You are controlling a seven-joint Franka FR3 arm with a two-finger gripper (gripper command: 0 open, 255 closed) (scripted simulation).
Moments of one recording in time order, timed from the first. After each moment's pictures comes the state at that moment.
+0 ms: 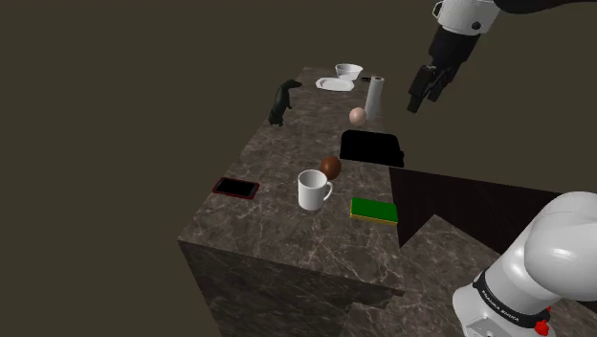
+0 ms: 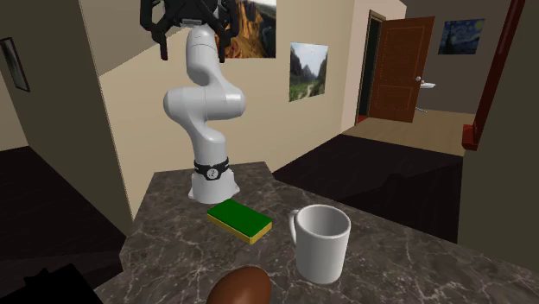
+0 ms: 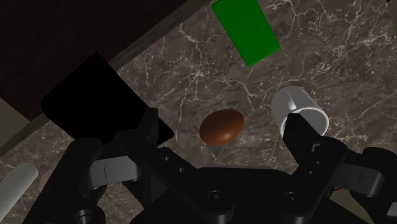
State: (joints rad) arm -0.01 -0.74 0.01 -2.28 -0.04 1.67 -0.01
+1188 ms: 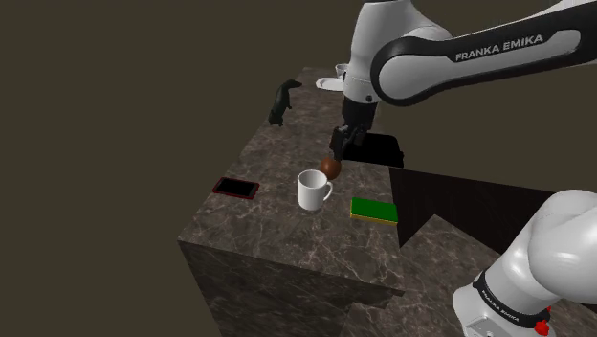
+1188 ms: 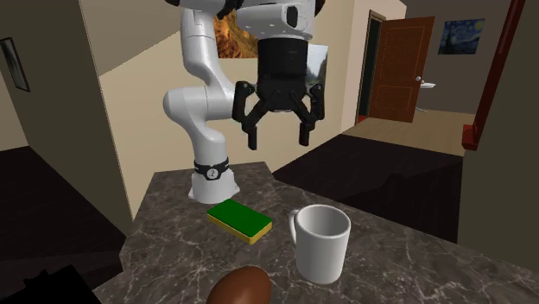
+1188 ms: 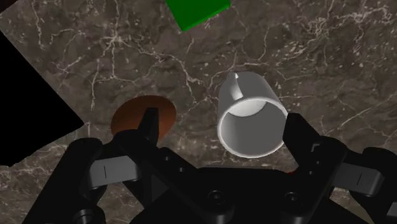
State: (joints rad) arm 0.07 -0.37 0.19 -2.32 0.00 2.03 0.13
